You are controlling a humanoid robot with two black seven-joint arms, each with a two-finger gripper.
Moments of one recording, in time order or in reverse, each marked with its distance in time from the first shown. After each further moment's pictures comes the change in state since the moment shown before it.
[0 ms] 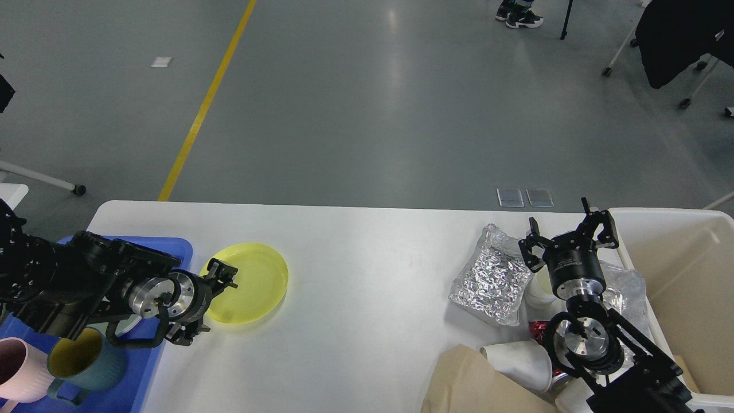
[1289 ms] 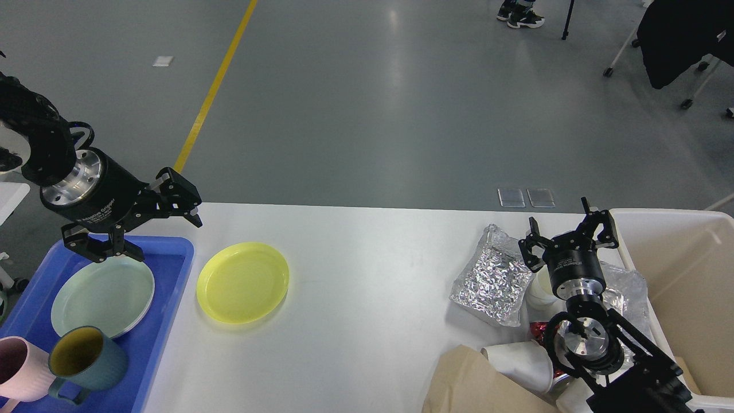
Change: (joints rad) left arm -0.800 0.024 0.548 -0.377 0.213 -0.579 -0.121; right arm 0.000 0.000 0.000 0.000 0.000 0.000 0.000
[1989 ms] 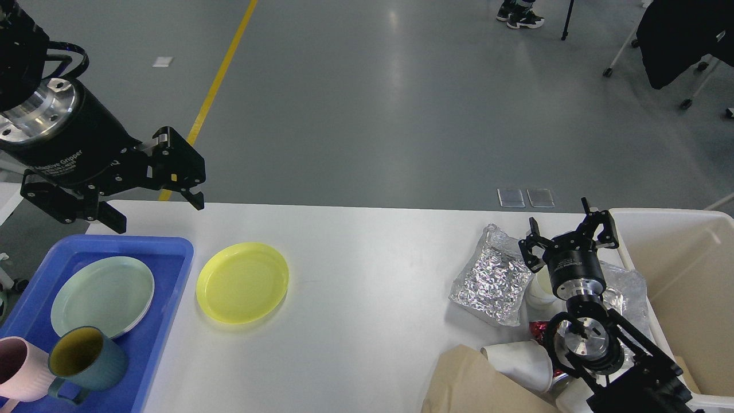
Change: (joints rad) left arm -0.438 -0.100 0.023 -0.109 0.197 -0.314 -0.009; right arm 0.000 0.000 0.000 -0.001 0.000 0.000 0.000
